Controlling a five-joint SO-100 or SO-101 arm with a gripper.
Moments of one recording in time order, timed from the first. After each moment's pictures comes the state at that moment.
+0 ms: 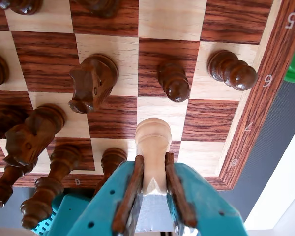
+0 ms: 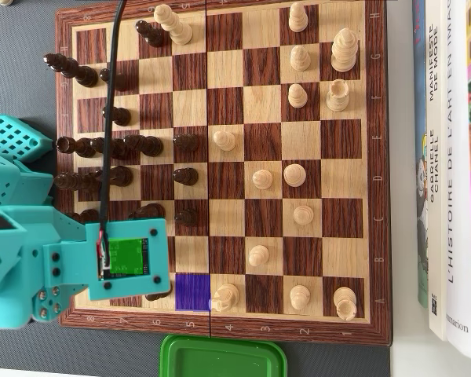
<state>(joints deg) 28.1 124.5 125.1 80.0 58.0</state>
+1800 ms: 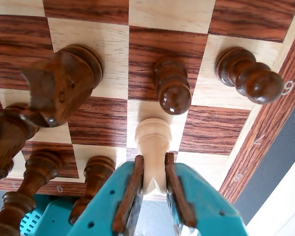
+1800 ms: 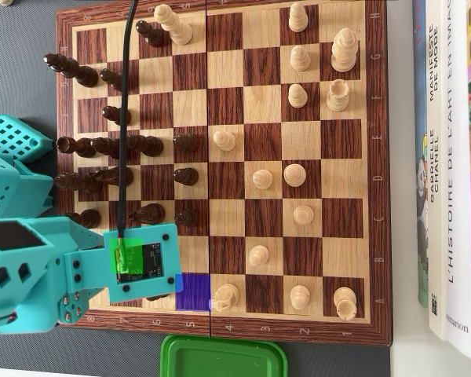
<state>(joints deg) 30.8 119.4 128.2 74.9 53.2</state>
